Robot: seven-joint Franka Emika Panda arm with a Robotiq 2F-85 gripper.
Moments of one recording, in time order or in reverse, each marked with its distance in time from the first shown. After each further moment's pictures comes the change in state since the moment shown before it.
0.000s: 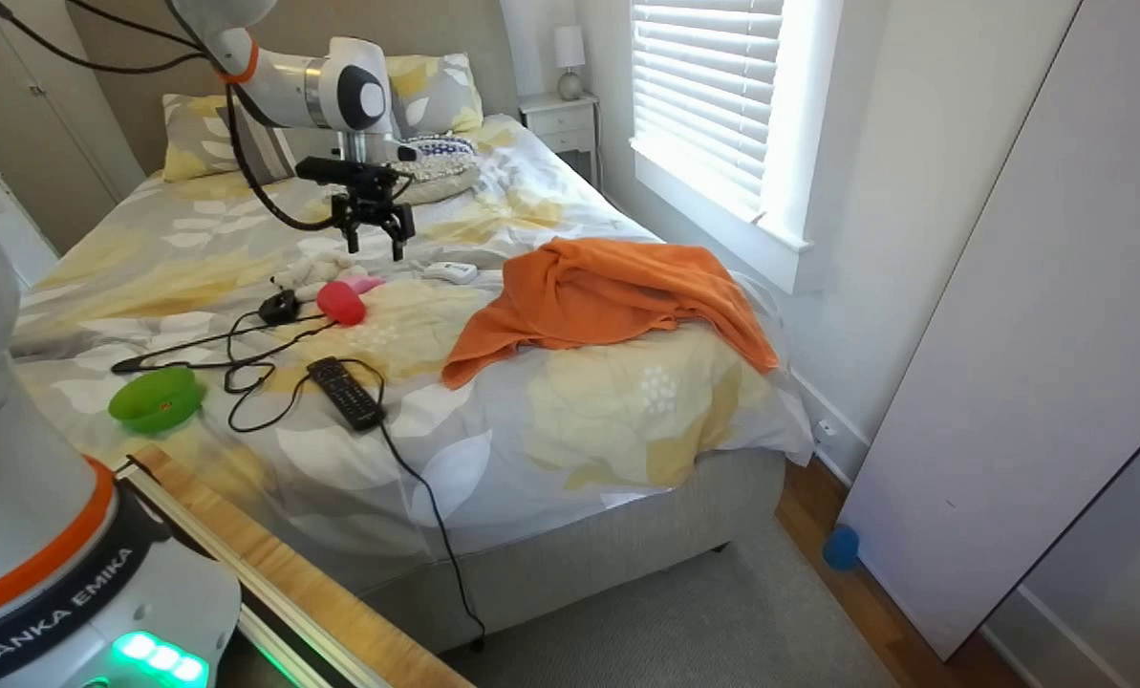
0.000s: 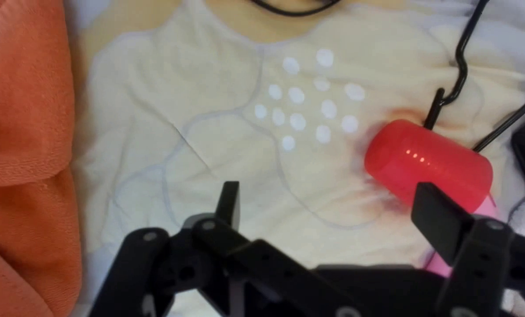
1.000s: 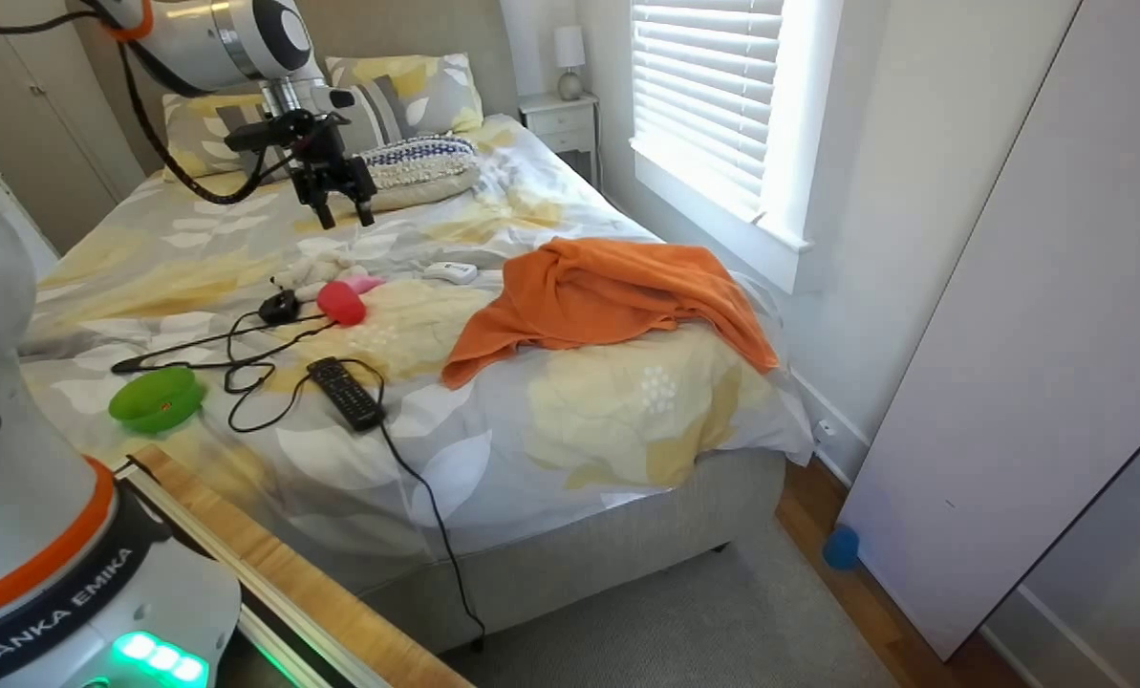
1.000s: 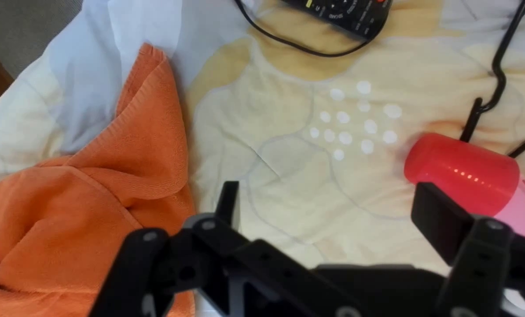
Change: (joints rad) arm 0.118 -0.296 -0.047 -0.269 -0.226 0.000 0.366
